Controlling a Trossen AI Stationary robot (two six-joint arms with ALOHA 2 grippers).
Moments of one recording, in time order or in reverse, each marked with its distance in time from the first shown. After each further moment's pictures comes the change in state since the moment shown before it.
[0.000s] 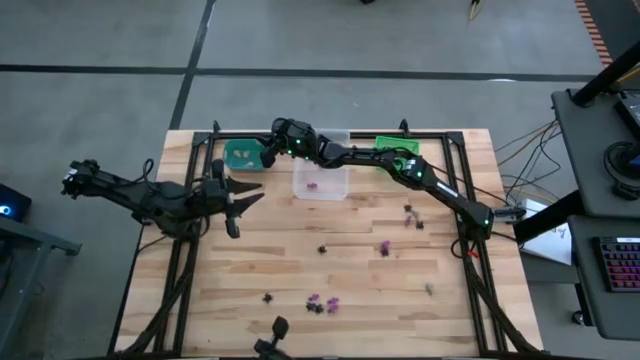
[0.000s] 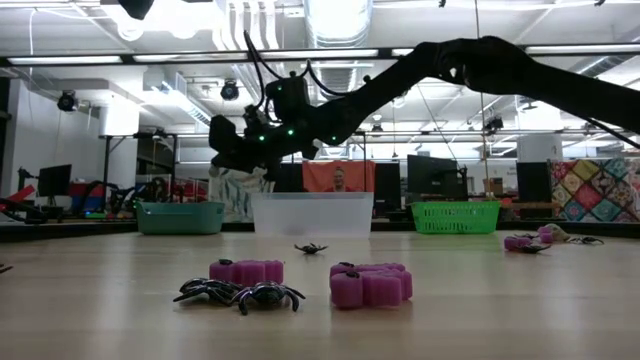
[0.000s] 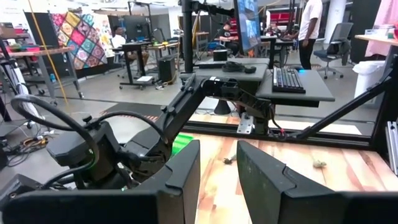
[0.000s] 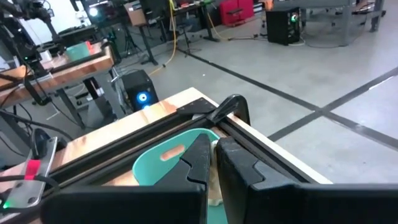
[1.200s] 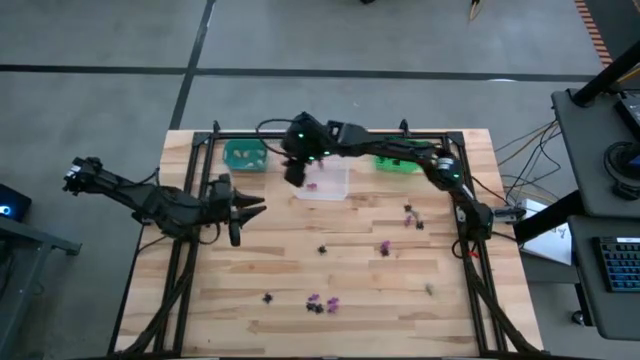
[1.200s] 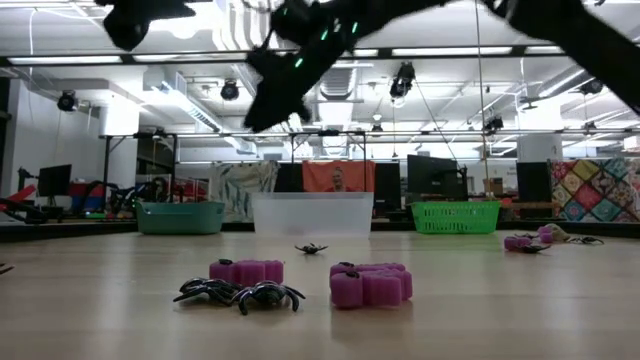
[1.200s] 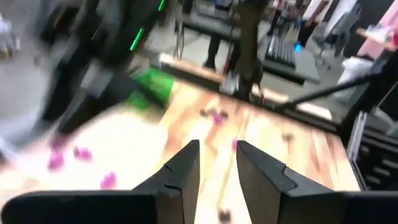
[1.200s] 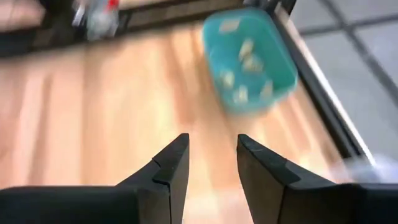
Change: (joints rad) left arm -0.050 0.037 0.000 -0.231 0.008 -0.441; right arm 0.085 -0.398 -0.010 -1.011 -0.094 -0.290
